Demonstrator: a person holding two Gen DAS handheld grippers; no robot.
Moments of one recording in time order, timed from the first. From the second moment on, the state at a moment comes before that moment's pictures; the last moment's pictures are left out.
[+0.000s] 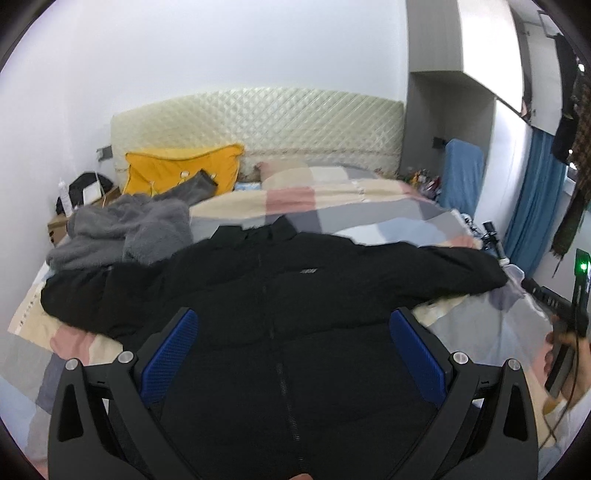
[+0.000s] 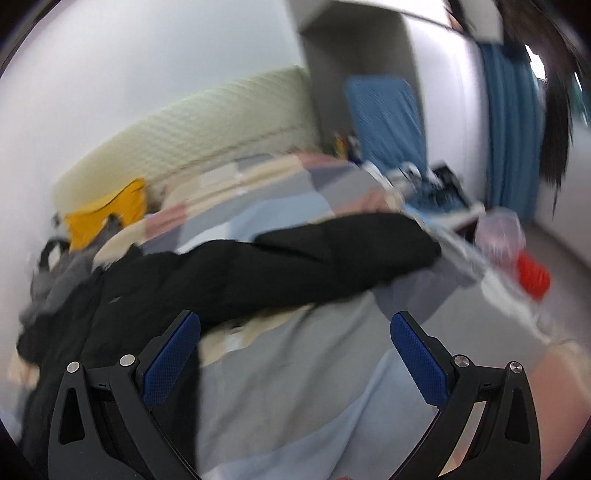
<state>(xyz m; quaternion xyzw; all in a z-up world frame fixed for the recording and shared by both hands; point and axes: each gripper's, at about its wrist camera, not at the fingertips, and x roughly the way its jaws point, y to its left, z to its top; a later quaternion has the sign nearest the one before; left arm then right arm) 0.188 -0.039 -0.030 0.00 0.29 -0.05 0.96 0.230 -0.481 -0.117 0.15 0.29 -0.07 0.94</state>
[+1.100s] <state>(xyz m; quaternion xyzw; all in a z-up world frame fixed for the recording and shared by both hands) 0.256 0.029 -0.139 -0.02 0.37 0.05 0.93 0.376 -0.653 -0.162 0.33 0.24 -0.20 0.89</state>
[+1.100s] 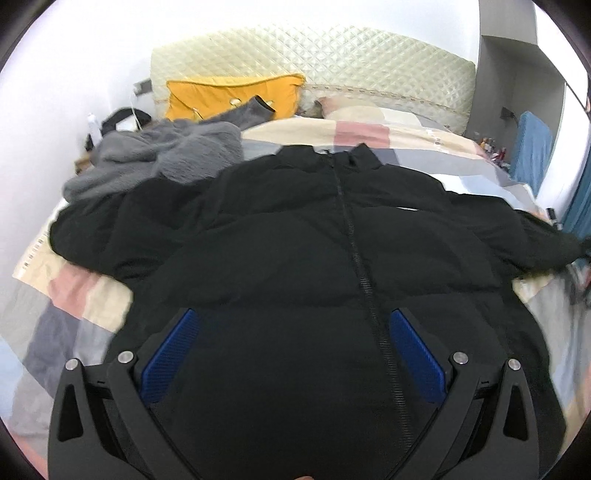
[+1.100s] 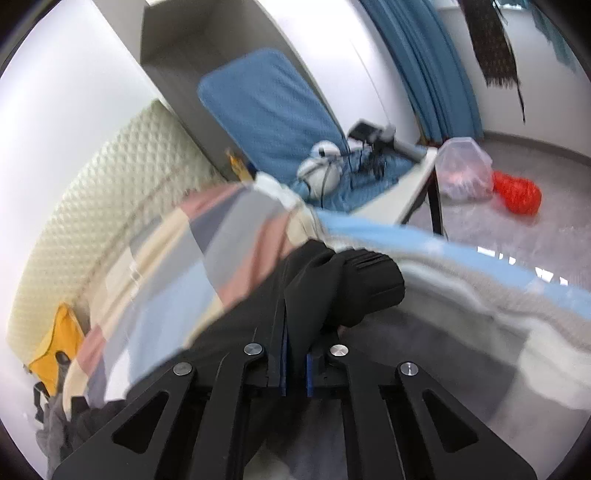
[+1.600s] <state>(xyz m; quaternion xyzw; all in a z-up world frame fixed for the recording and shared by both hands) 0.220 0.088 -0.116 0.01 0.36 0.12 0.92 0.359 -0.515 0.060 0.20 0.19 -0.09 0.96</state>
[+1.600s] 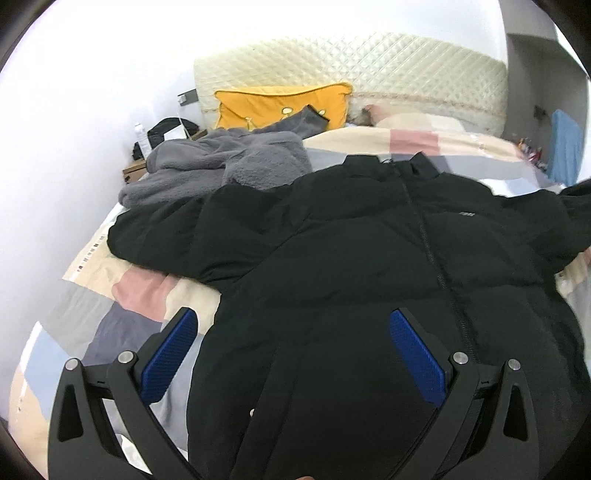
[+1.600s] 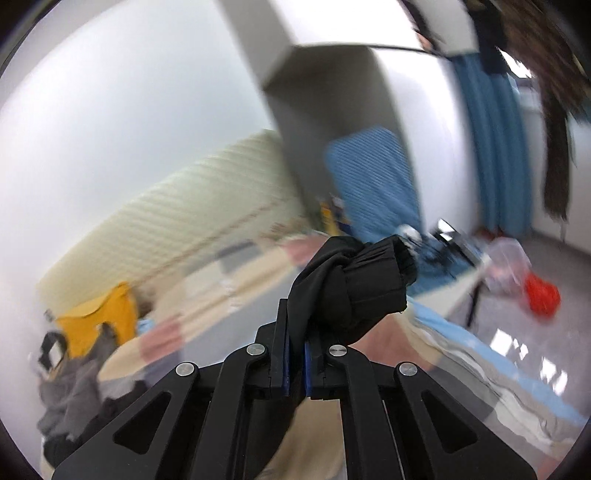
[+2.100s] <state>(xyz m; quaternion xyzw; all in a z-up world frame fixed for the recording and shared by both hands) 0.172 0.120 -0.081 -0.04 0.28 0.09 0.95 0.349 -0.203 0.120 0.05 0.18 0.13 0.97</state>
